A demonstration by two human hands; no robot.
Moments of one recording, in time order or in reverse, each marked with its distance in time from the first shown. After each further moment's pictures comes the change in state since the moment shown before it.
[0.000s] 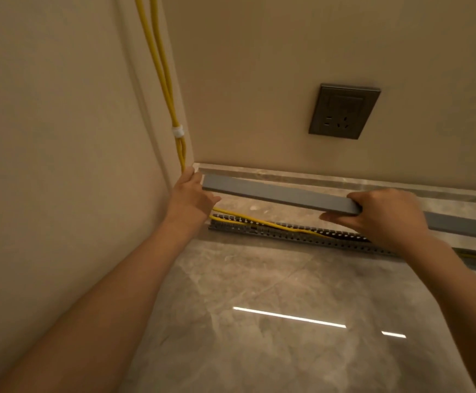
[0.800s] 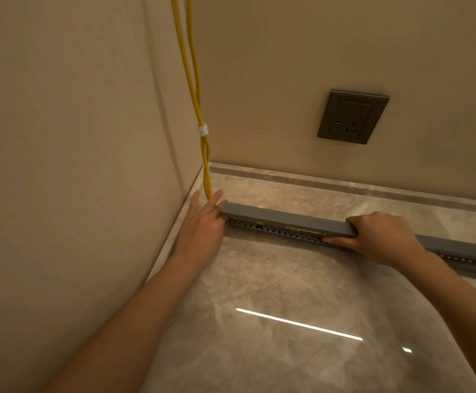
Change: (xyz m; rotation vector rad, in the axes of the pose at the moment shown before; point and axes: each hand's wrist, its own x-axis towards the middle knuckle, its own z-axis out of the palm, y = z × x) left_hand -0.057 0.005 0.024 0.095 0.144 0.224; right_hand -0.009 0.012 0.038 -0.074 -0.243 -0.063
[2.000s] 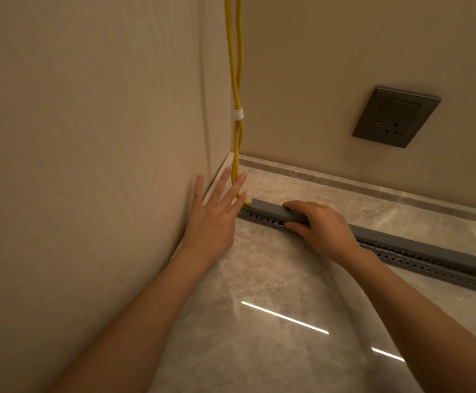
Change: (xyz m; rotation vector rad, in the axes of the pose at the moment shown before) left_hand -0.015 -0.010 -0.014 0.270 -0.067 -0.091; right_hand 0.045 -0.109 0.010 0.509 0.181 -0.251
